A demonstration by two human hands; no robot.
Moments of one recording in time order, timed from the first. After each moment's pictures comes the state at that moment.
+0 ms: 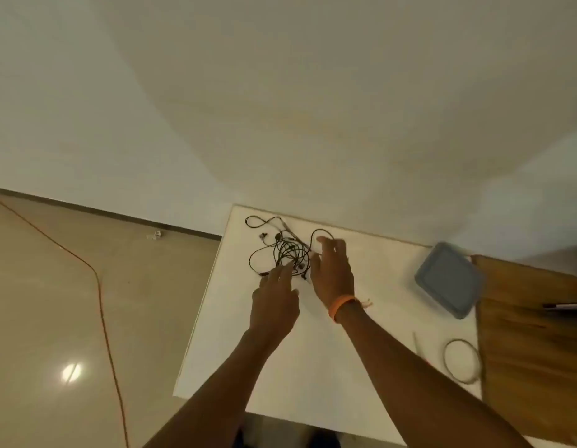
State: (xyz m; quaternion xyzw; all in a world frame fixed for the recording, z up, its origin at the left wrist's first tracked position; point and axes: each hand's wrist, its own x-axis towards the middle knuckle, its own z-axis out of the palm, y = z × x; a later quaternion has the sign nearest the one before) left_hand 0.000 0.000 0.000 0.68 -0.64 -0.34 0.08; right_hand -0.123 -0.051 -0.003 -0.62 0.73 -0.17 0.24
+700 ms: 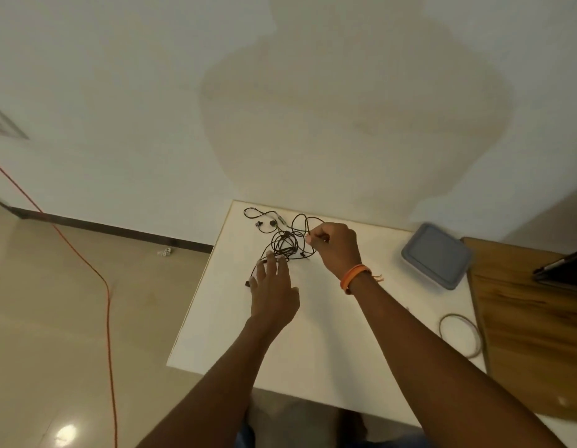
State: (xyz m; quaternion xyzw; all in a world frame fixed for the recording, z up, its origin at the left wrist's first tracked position) left_hand -0.027 0.054 -0.011 0.71 -0.66 -0.26 0.06; right_hand -0.162 -0.021 0.015 -0.61 0.66 -0.31 0.31
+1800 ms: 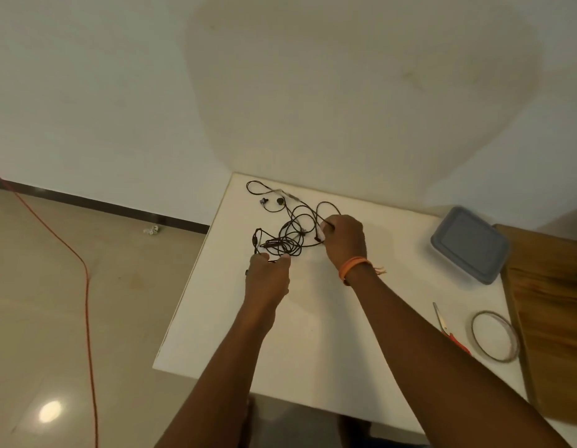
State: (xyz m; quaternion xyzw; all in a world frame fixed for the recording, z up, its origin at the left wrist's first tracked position) left_hand -0.006 0.043 -0.013 0.70 -0.22 -0.58 0.34; right_hand -0.146 -0.039 -0.057 -0.62 0.73 -0.20 0.20
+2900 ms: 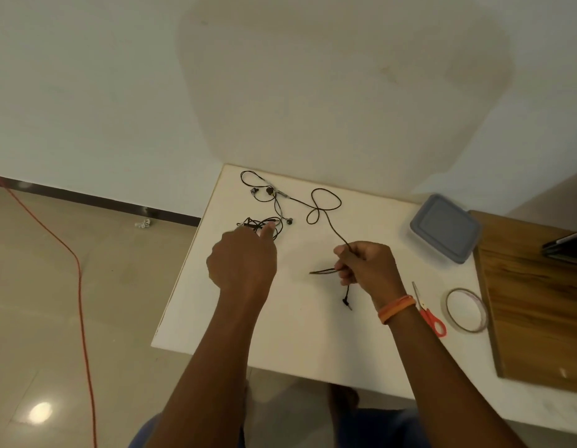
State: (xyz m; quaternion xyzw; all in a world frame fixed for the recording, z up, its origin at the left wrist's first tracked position) left_hand 0.006 0.052 0.030 0.83 -0.52 -0.18 0.07; right_hand -0.192 0.062 -0.001 -0.41 0.69 -0.34 0.49
